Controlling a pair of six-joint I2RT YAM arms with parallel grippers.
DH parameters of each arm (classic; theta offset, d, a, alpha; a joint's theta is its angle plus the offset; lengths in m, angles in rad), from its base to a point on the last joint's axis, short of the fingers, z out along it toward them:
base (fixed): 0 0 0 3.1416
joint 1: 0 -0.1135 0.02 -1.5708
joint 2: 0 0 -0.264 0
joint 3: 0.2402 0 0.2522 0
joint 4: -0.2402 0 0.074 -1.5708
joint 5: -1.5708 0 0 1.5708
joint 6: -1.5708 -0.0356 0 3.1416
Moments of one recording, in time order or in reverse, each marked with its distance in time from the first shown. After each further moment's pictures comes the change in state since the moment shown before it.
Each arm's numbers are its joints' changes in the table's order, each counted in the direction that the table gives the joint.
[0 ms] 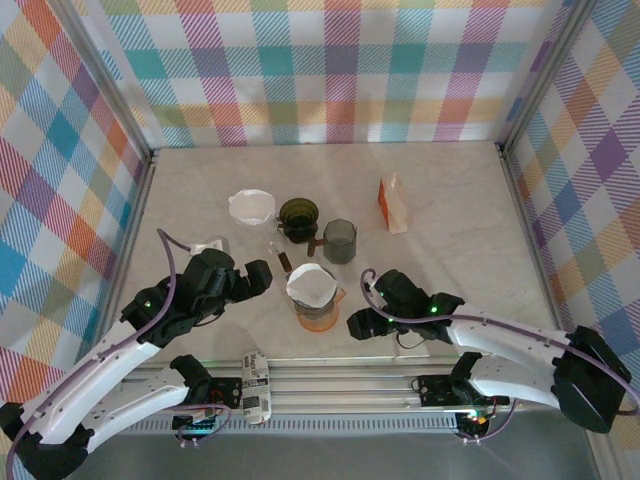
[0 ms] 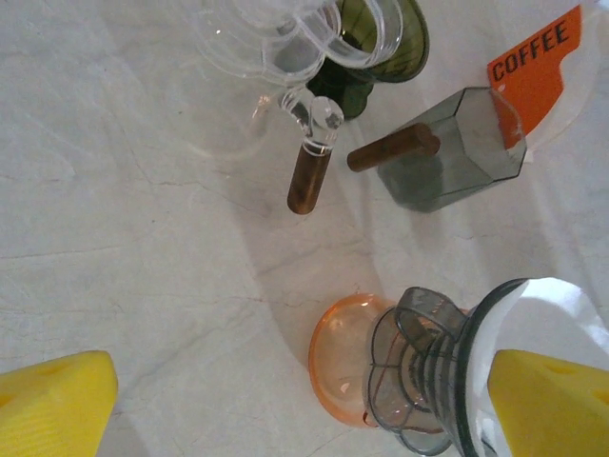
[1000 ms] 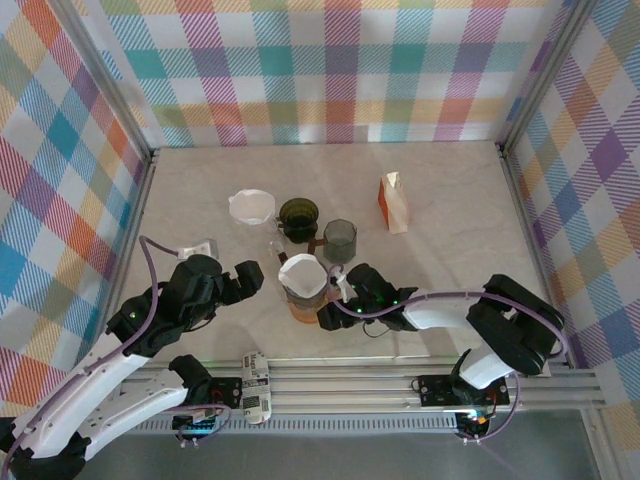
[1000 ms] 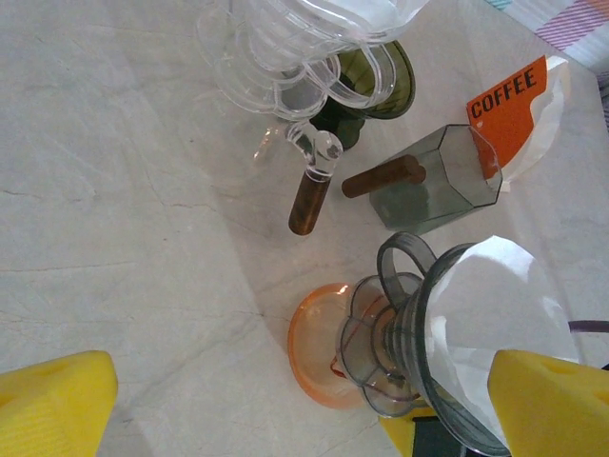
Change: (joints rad) left arm -0.005 0.082 0.000 -0.036 0.033 0.001; right arm -0.015 -0.455 0.072 0.536 0.146 -0.002
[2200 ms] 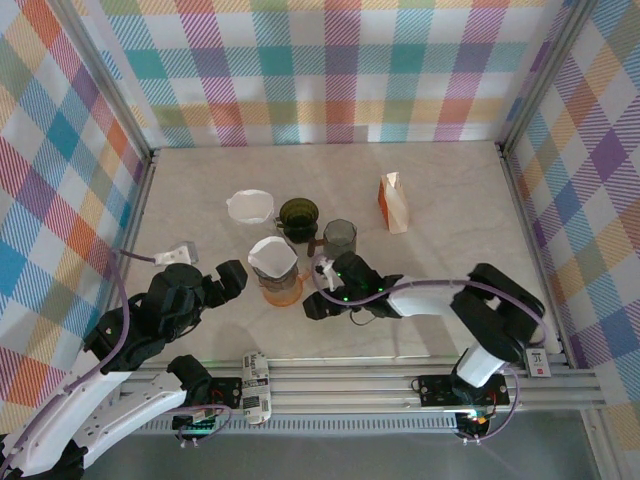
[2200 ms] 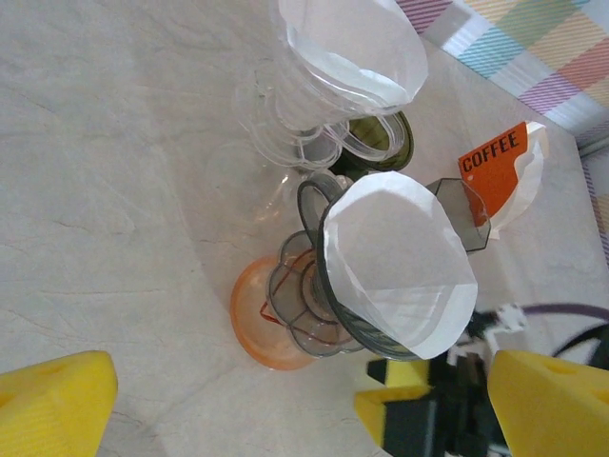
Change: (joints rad) left arm 0.000 0.083 0.034 -0.059 0.090 0.010; right arm 0.000 -0.057 0.129 -0.066 -0.027 0.046
